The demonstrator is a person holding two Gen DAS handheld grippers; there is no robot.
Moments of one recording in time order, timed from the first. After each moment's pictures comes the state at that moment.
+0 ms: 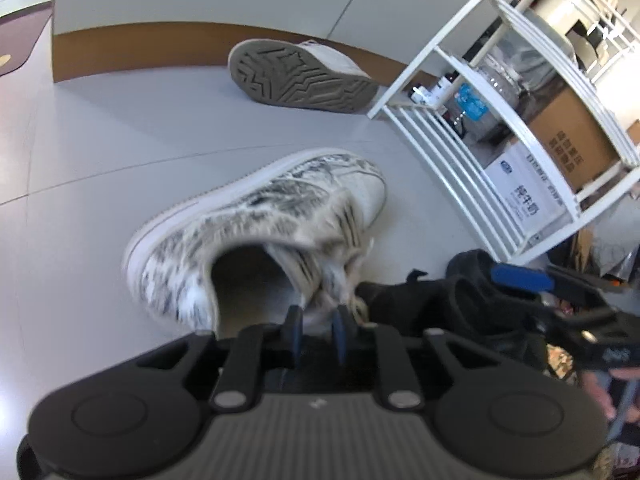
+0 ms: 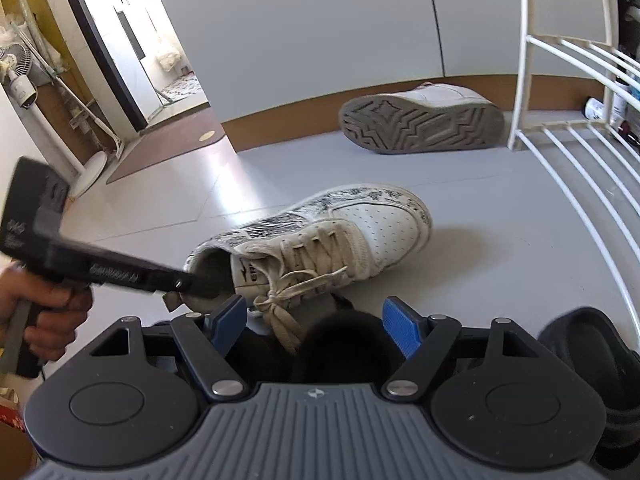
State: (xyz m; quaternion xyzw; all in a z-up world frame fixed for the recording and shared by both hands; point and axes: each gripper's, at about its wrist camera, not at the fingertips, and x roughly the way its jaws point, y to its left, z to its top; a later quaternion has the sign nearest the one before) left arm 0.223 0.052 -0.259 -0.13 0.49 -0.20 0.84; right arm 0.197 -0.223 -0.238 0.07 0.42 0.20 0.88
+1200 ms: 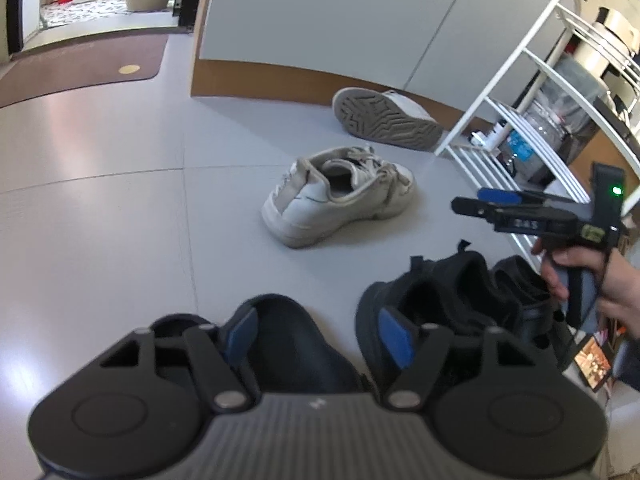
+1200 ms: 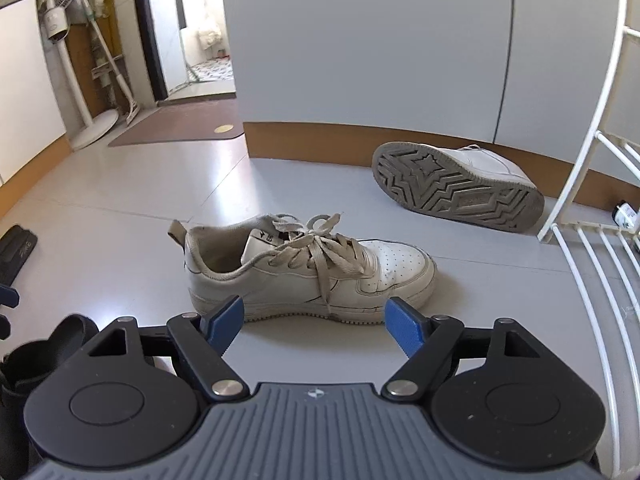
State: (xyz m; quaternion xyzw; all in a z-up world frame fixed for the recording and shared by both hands) left arm 0.098 0.114 -0.220 -0.12 0.45 -0.08 0.88; right arm 0.244 -0.170 -0.246 -0.08 0.38 0.23 0.89
